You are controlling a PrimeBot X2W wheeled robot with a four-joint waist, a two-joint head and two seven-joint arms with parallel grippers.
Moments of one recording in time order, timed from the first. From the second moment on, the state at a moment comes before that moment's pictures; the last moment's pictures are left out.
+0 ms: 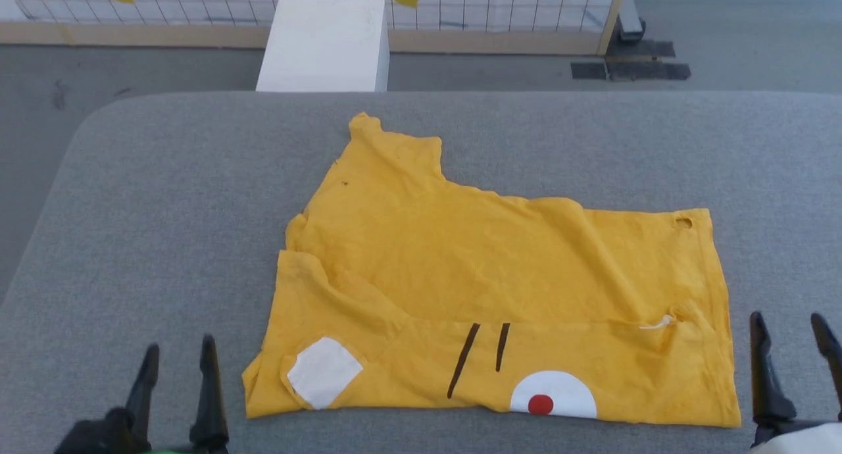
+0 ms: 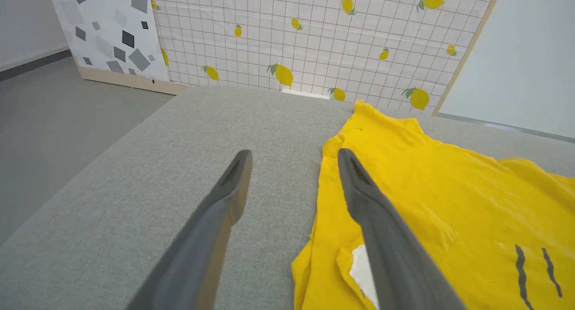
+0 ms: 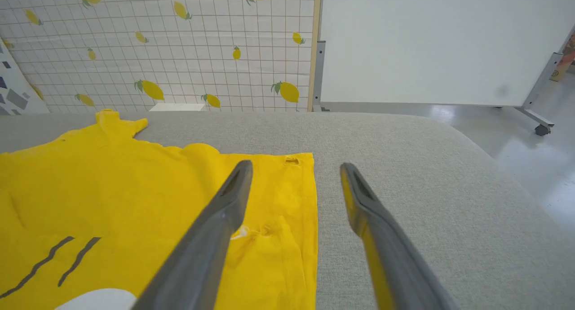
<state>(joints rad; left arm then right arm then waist) 0.23 0.46 -0.27 -0.26 -0.58 0.34 -0.26 0.25 -0.05 -0.24 -0.27 0.10 0.13 0.01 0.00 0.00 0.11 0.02</state>
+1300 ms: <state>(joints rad) -0.01 0.46 -0.41 0.10 -0.73 0.13 0.28 0.22 -0.05 -0.20 -0.26 0.10 0.13 0.04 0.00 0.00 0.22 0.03</state>
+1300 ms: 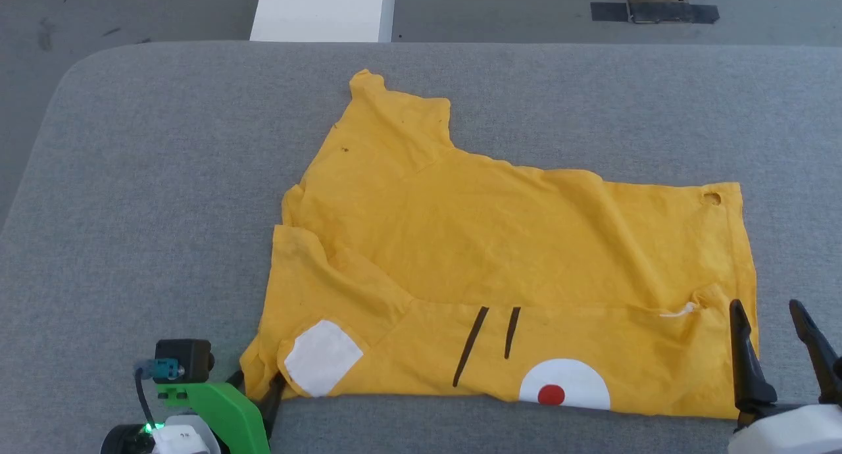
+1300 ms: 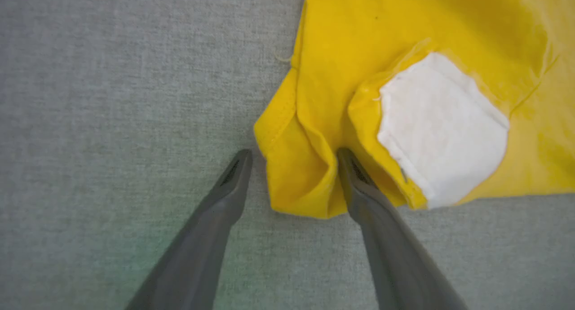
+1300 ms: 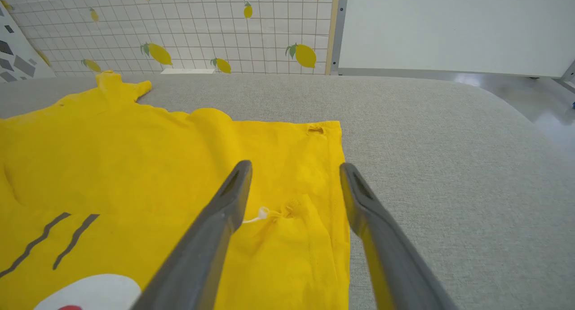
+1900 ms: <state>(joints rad) 0.09 0.50 -0.32 -0.12 -0.78 0.17 0.21 0.20 -0.11 -0.27 -0.30 0.08 0.13 0.39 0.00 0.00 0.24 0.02</state>
